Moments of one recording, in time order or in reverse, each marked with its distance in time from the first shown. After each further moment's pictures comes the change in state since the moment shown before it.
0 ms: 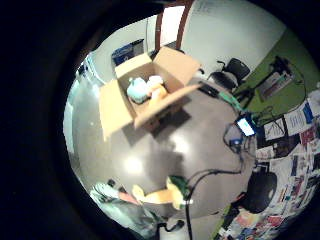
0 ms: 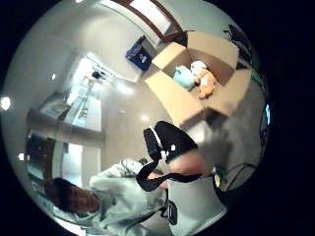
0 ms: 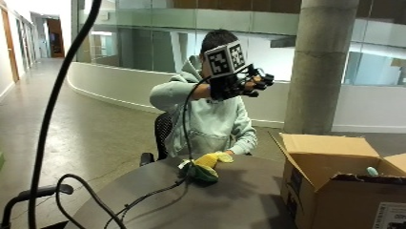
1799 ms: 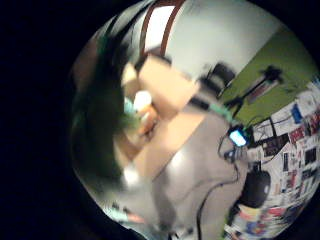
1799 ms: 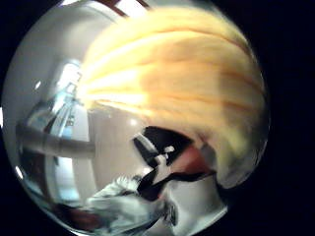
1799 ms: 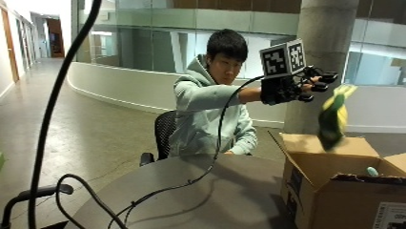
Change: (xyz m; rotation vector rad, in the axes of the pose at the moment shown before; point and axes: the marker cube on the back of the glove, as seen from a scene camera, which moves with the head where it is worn) arm -0.032 -0.144 0.040 0.003 0.092 0.165
